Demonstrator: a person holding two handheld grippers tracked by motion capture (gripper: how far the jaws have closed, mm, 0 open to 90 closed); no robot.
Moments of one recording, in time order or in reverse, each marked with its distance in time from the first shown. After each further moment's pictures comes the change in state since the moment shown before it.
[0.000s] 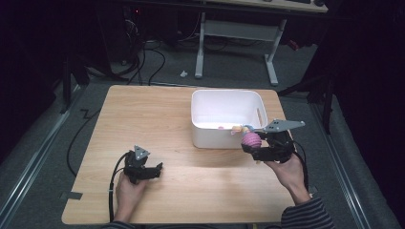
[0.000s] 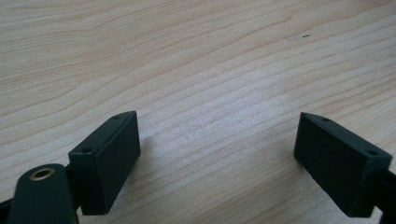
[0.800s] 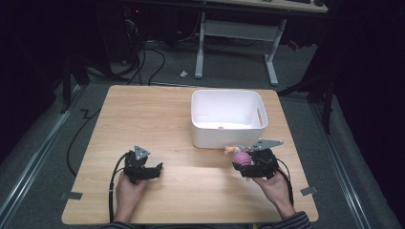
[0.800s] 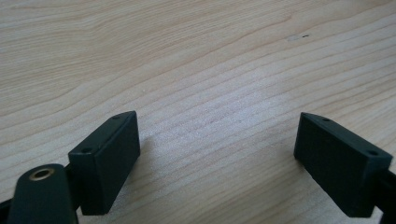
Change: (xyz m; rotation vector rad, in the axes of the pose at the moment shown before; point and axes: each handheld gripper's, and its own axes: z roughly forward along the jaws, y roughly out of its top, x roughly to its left) left arm 0.000 0.000 0.000 0.000 -0.001 0.001; right arm 0.022 -0.054 0.051 0.117 -0.005 0.057
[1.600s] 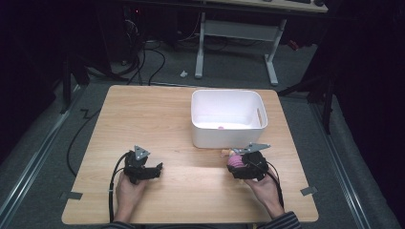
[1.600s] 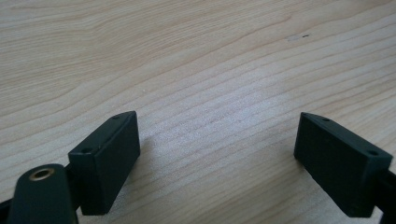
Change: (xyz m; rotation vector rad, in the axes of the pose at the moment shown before) left arm 0.000 0.000 0.000 0.000 0.000 0.000; right arm 0.007 -0.010 0.037 0.050 -0.046 0.030
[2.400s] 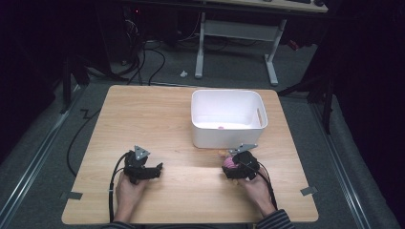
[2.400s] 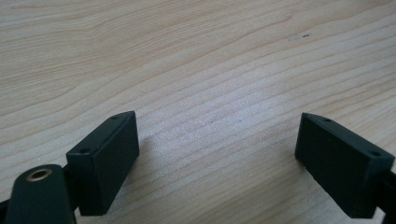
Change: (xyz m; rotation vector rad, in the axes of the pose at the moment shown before) left arm 0.000 0.000 0.000 0.002 -0.001 -0.001; right arm 0.008 0.001 0.033 0.090 -0.049 0.007
